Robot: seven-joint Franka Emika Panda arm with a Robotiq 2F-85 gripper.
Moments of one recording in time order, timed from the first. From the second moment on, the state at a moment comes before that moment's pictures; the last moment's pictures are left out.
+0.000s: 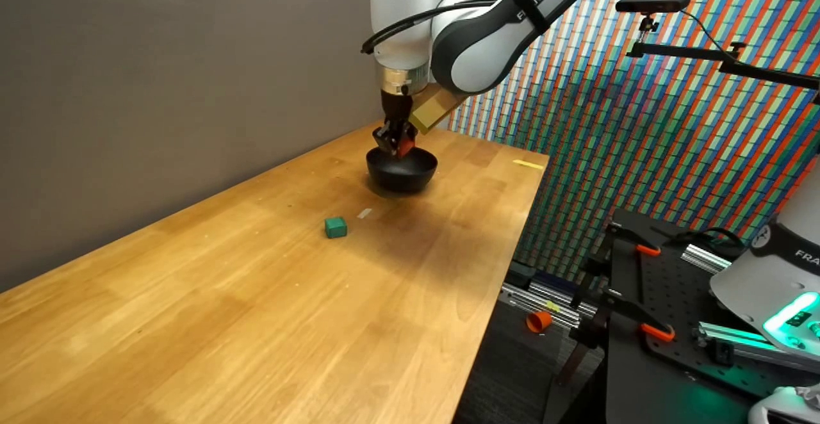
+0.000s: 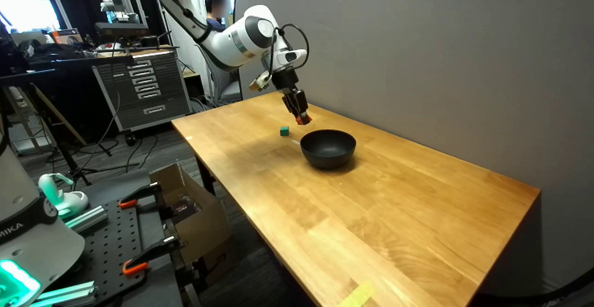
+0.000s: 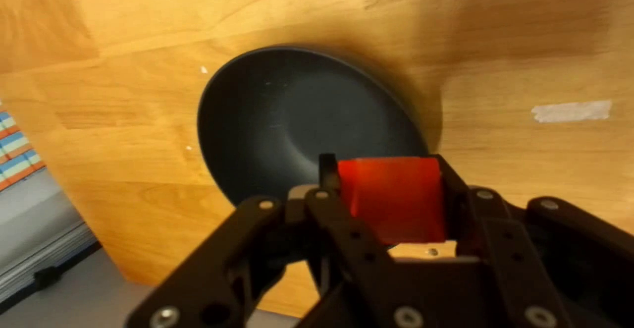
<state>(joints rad) 0.40 0.52 -0.22 -1.89 -0.53 2.42 0.73</state>
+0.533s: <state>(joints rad) 0.35 0.59 -0.22 -1.83 -0.54 2.40 0.85</state>
